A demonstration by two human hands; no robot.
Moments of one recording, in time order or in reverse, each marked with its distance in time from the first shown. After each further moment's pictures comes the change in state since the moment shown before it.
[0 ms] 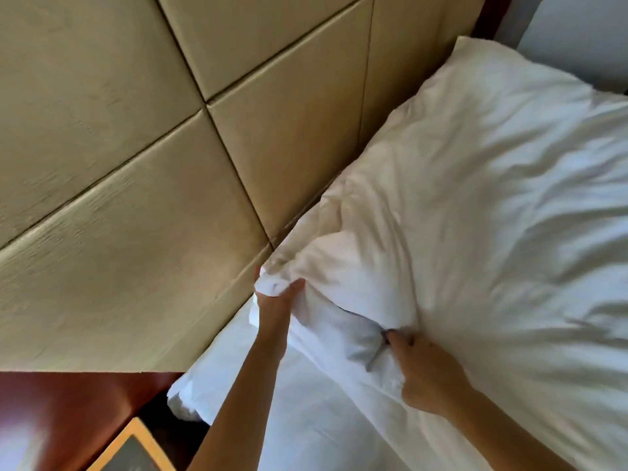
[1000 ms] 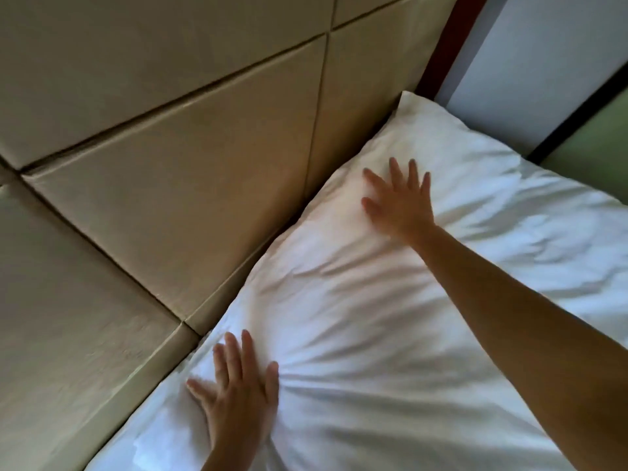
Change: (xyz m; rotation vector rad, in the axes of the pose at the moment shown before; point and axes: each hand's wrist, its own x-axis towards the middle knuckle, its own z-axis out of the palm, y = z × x) left_hand 0.069 -0.070 0.056 1.391 -0.088 0.151; right_hand 0.229 0.131 -0.225 -0.093 0.559 0.214
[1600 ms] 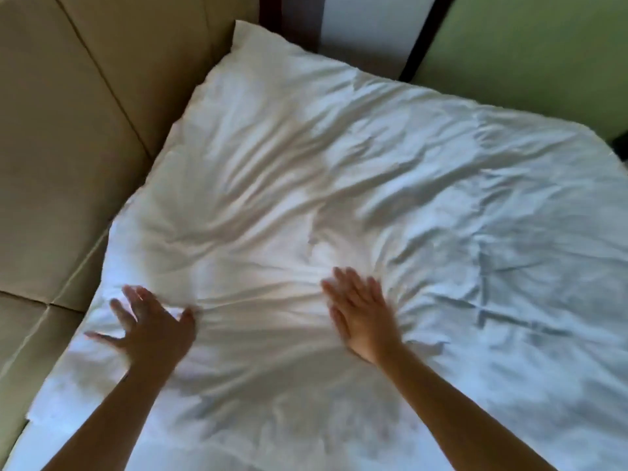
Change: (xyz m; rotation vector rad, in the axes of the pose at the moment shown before) left_hand -0.031 0.054 -0.023 0.198 0.182 0.030; right_hand -0.342 0.091 0.097 0.140 -0.084 0.034
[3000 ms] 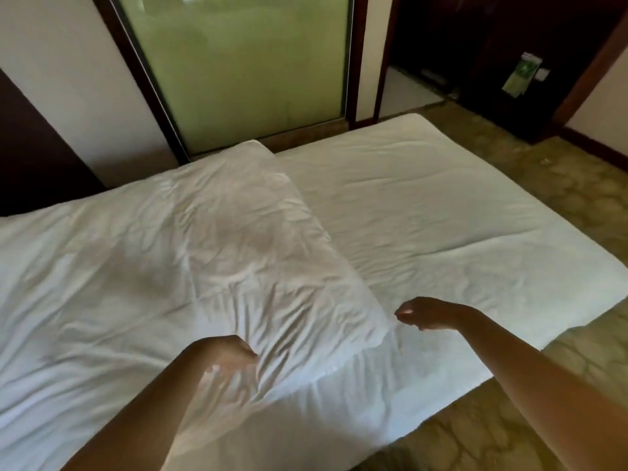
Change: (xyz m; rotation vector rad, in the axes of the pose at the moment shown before) left_hand -0.471 0.338 -0.094 0.466 -0.995 0.735; right_hand -0.585 0.291 -0.202 0.720 -0.468 0.936
